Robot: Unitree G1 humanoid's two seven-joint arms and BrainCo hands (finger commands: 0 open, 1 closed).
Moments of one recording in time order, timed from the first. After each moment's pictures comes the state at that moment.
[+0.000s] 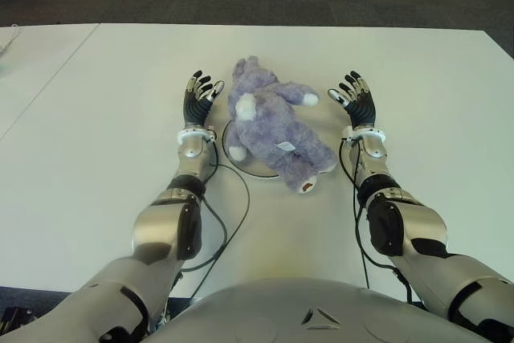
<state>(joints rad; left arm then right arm) -0.59 0.04 0.27 1.22 0.05 -0.59 0.13 -0.64 -0.11 -0.33 1.22 0.09 -0.56 0.09</state>
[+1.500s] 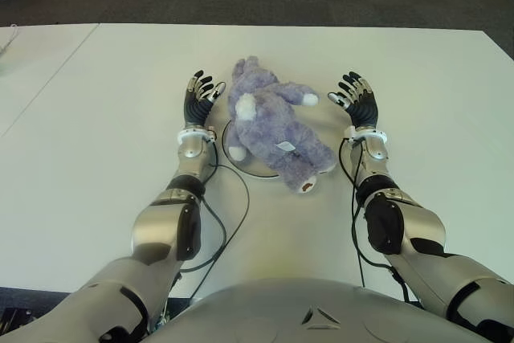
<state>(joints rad) -0.59 0.04 0.26 1.22 0.05 -0.60 0.13 -0.64 -0.09 -0.41 1.22 0.10 -0.57 0.14</state>
